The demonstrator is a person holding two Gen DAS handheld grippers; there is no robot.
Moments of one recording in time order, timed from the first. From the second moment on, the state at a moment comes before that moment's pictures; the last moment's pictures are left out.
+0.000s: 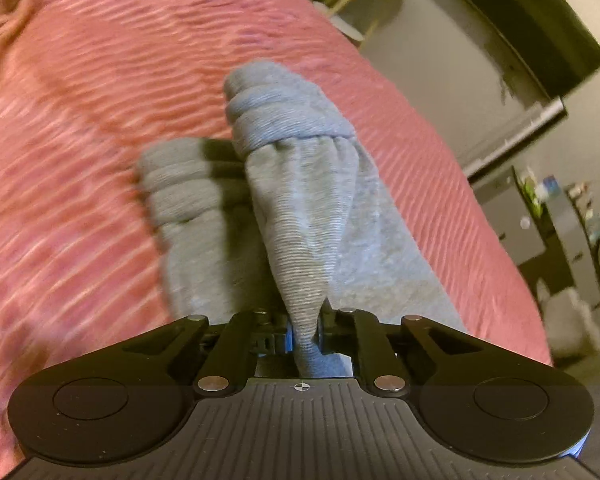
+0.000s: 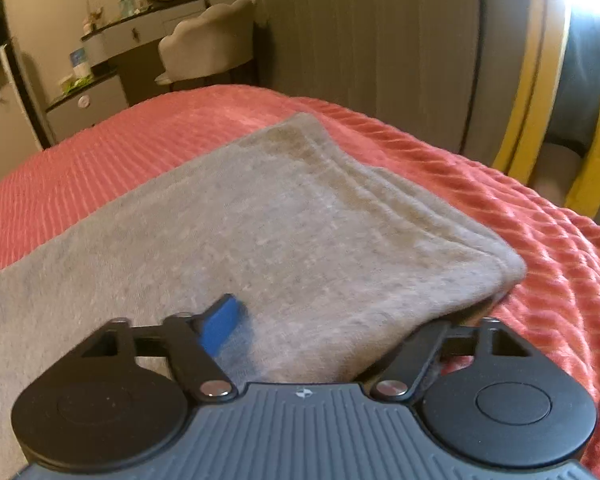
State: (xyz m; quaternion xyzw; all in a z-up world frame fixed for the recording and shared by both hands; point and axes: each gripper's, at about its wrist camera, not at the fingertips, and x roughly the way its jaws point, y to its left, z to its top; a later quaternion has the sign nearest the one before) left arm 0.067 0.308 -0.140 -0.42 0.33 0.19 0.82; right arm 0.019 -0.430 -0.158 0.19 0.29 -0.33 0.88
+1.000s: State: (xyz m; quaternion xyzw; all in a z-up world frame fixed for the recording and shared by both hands) left arm 0.095 0.058 -0.146 -0.27 0.41 -0.04 0.87; right arm -0.039 -0.472 -0.162 0.42 0.19 -0.28 0.85
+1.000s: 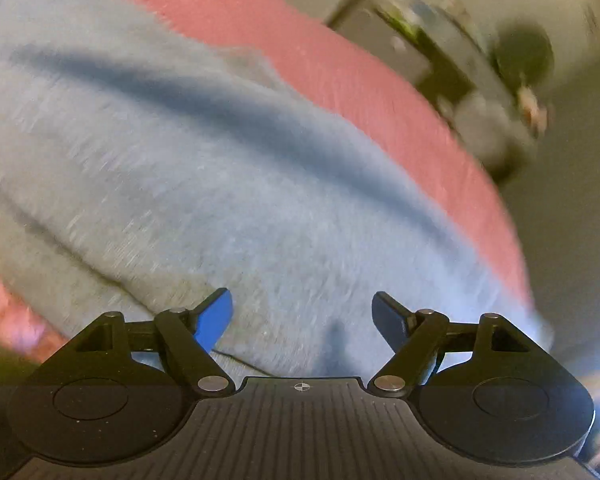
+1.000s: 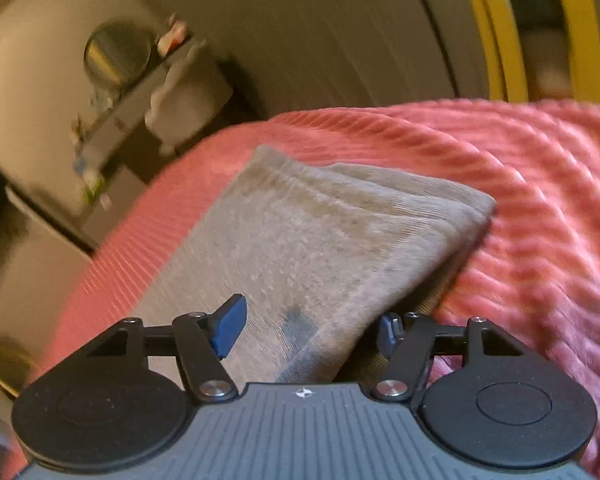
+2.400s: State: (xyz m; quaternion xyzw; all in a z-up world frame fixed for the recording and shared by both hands) left arm 0.100 0.045 -0.143 -0.26 0.39 -0.05 0.88; right arm 0.042 -0.419 -0.162 0.31 0.32 -0.17 0.88
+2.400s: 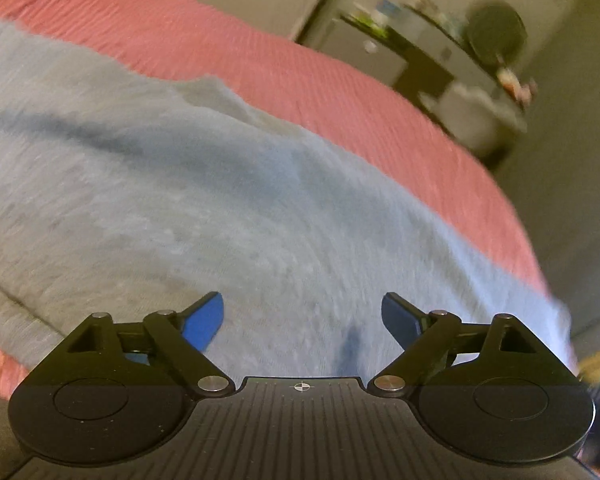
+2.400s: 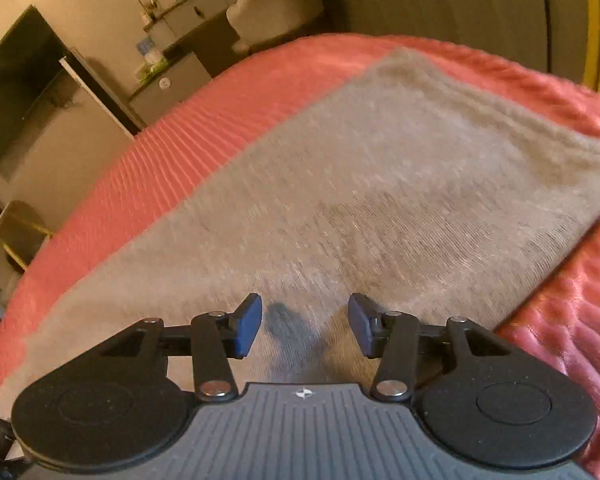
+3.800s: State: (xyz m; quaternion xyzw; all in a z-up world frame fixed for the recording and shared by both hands) left arm 0.114 0.102 -0.108 -0.36 0.35 -0.01 0.87; right arm 0.038 -0.410 -0.166 0.34 0.29 -0.12 0.88
